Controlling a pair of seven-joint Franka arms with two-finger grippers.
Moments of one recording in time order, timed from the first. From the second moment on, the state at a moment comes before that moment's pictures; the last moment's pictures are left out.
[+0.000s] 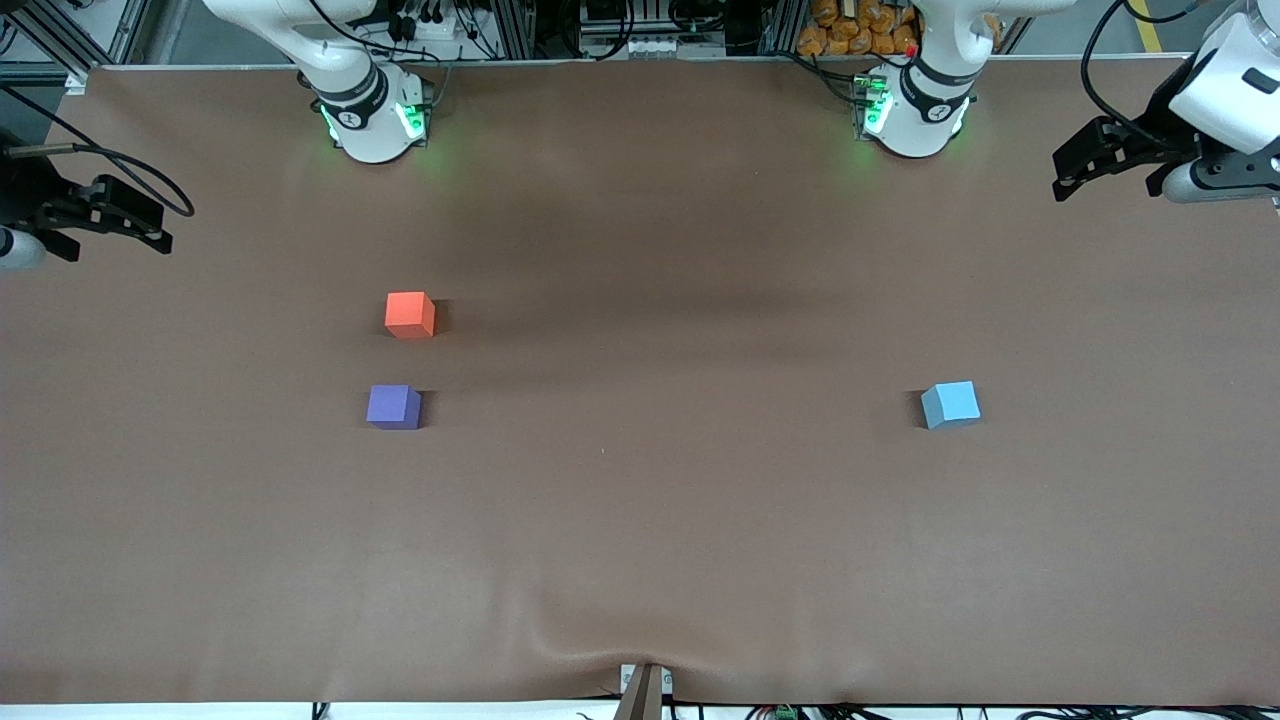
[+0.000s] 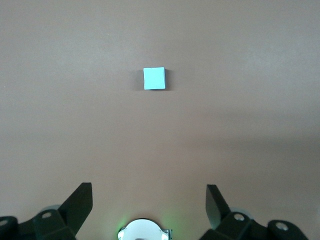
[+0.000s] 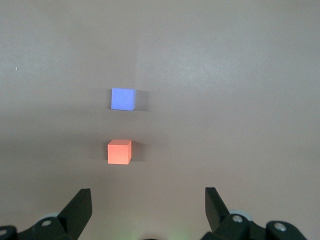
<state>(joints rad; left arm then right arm) -0.09 -0.15 -0.05 -1.64 0.01 1.45 -0.18 0.03 -0.01 -0.02 -1.51 0.00 1.45 -0.07</state>
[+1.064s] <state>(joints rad) -0.09 -0.15 -0.04 -1.64 0.01 1.46 -0.18 0.03 -0.01 -0.03 -1.51 0.00 1.45 -0.07</state>
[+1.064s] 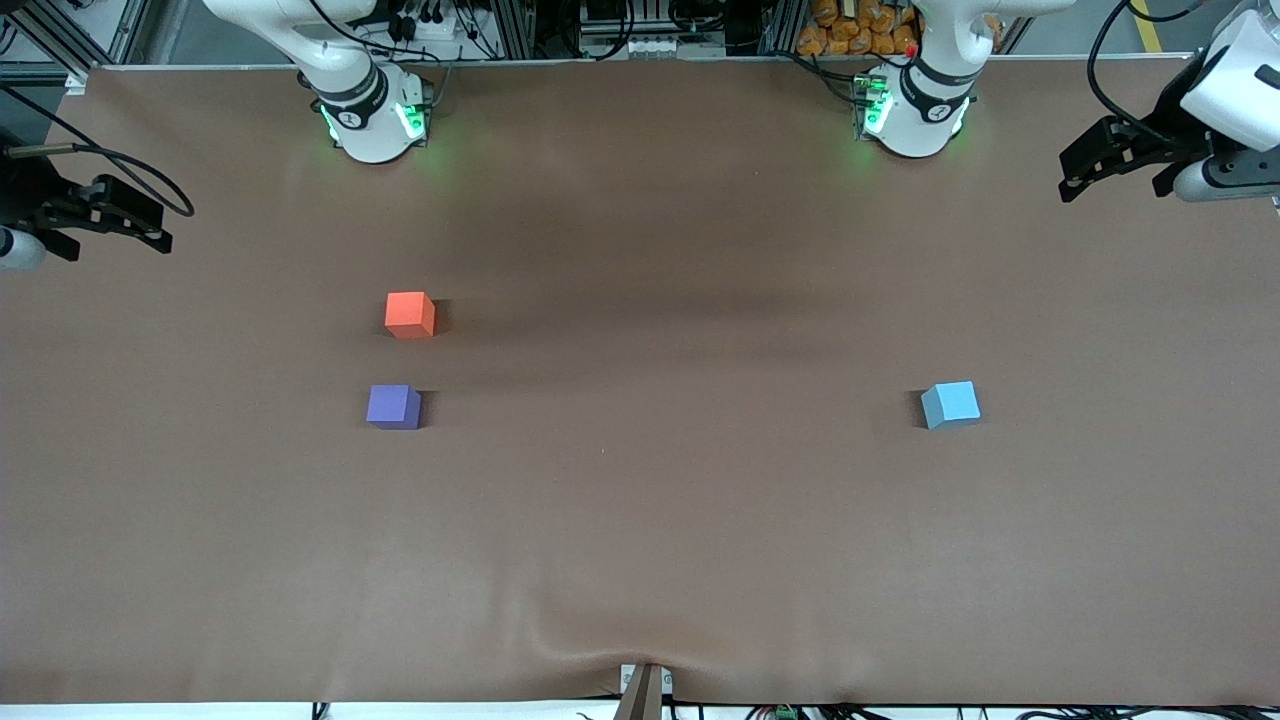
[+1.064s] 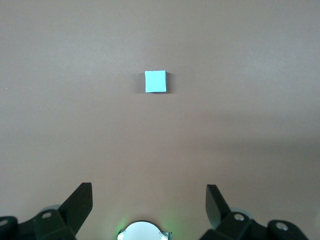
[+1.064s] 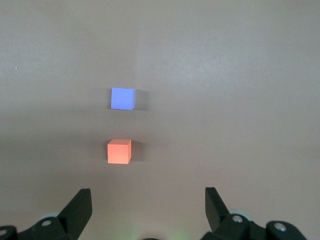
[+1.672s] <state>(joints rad) -0.08 -0.13 -0.04 -1.64 0.01 1.47 -0.18 0.03 -0.01 -0.03 -1.51 0.00 1.45 -0.07</state>
